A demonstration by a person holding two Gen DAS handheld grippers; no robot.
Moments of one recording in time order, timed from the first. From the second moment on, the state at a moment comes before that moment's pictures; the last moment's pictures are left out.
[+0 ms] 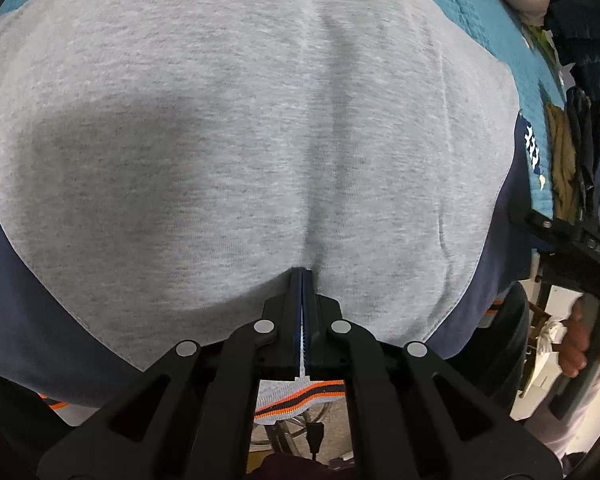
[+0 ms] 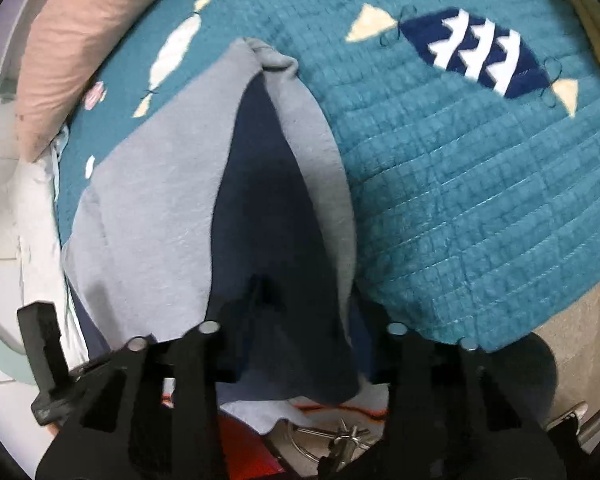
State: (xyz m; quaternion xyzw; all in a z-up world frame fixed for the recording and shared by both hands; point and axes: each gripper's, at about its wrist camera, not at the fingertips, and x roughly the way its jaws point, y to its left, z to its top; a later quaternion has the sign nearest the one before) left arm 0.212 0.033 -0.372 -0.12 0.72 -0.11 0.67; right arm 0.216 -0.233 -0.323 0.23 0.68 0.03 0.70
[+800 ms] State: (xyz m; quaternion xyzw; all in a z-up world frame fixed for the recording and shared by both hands) left arm 0.207 0.004 -0.374 -0.11 0.72 -0.10 0.68; right arm 0.205 -0.249 -0.324 0.28 0.64 0.09 0.71
